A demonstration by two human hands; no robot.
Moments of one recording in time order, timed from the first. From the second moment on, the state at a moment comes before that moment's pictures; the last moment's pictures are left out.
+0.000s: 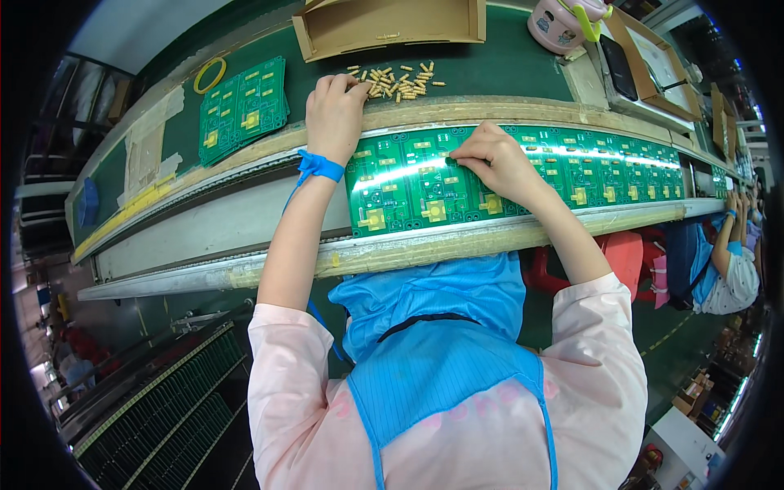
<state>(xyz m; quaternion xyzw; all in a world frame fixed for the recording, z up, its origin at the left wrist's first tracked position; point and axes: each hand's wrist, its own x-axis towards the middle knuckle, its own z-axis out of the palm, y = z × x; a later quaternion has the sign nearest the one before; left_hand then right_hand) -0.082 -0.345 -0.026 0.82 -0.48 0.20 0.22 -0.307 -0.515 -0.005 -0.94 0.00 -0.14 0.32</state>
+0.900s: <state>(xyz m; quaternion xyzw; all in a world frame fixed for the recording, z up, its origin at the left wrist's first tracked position) -0.153 -0.334 -0.008 0.77 -0.44 -0.15 0.43 -0.307 -0.489 -0.010 -0.96 -0.03 -0.22 0.18</state>
